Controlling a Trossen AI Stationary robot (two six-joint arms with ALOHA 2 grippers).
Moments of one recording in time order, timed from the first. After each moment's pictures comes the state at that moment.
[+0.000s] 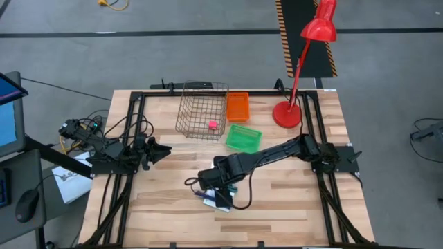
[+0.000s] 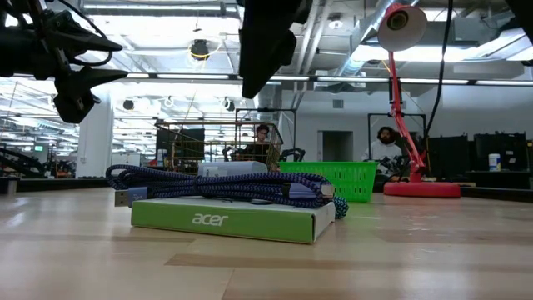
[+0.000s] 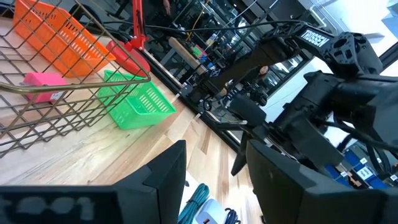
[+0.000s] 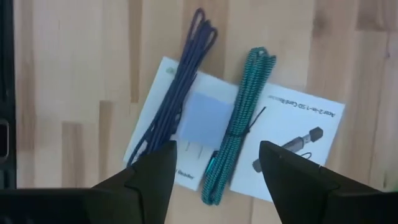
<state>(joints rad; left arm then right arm) -0.46 0.06 0.02 0.06 -0.59 -0.77 0.30 2.25 2.12 -1.16 0.00 0.17</state>
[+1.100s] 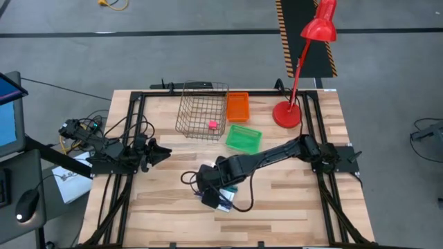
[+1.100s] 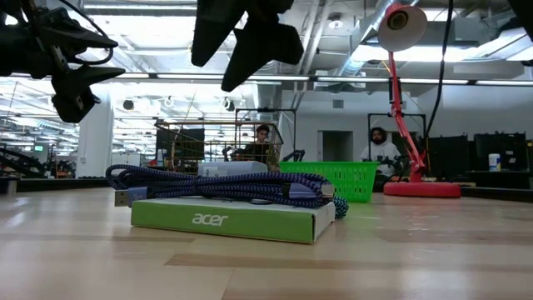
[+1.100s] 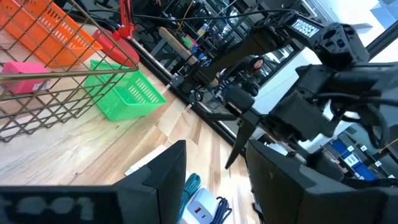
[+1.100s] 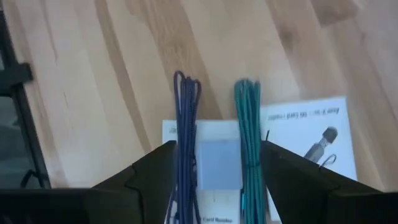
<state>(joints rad) -0.46 0.06 0.02 0.06 -0.53 -0.77 0.30 2.25 2.10 -1.03 0.09 0.59</state>
